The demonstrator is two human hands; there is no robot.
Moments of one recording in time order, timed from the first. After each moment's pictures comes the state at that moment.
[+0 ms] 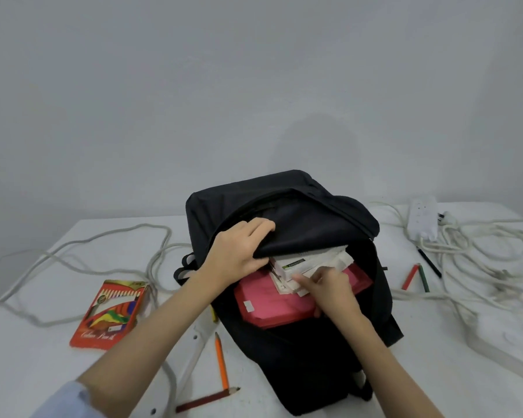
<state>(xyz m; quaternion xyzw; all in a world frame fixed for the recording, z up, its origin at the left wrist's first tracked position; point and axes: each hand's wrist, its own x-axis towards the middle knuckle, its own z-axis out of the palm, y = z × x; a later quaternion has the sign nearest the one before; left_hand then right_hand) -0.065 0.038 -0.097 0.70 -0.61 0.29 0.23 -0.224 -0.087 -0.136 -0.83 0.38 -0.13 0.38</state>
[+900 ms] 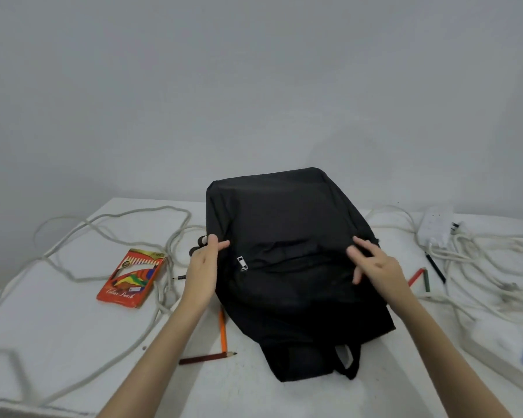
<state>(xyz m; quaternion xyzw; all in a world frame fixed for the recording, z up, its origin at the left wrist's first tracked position) -0.120 0.112 -0.117 0.77 -0.16 -0.09 0.60 -0.276 -0.141 -0.117 -0.80 0.25 -0.21 0.50</state>
